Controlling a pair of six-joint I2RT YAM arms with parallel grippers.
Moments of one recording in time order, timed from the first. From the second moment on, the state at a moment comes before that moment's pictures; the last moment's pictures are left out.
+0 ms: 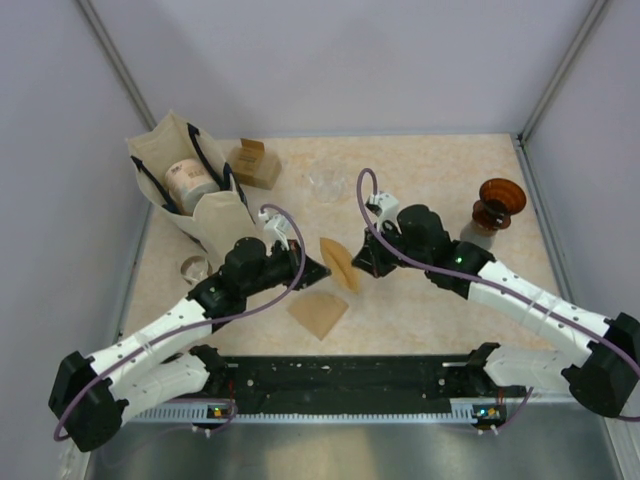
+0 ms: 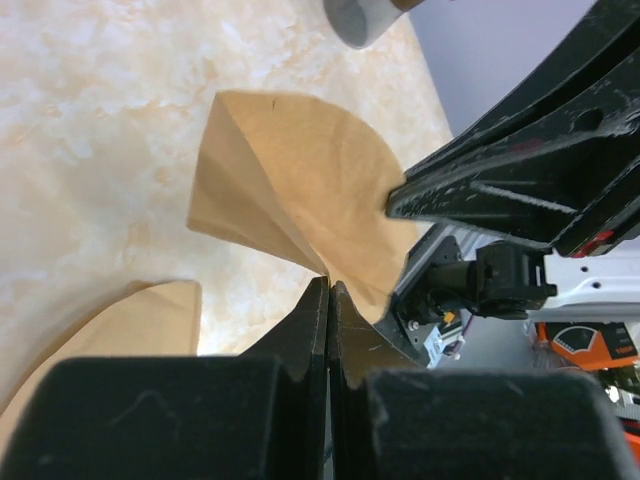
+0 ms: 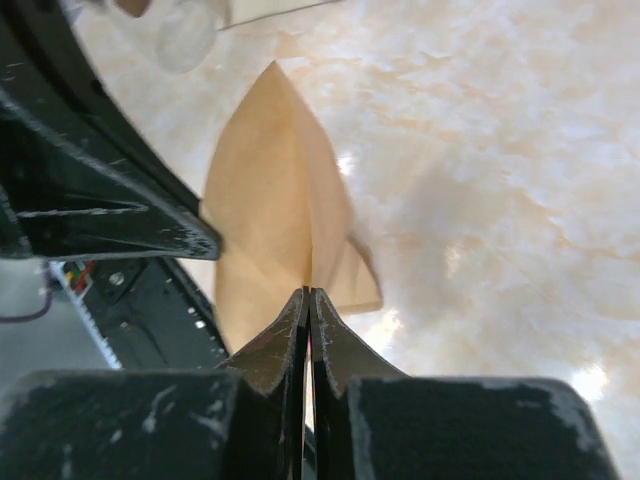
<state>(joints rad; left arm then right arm) -0.72 0.92 0.57 0.07 0.27 -0.78 0.79 1.14 0.92 -0.31 -0.25 0.34</state>
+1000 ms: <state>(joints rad) -0.72 1.11 0.73 -0.17 0.22 -0.77 0.79 1.17 0.92 -0.42 0.09 0.34</state>
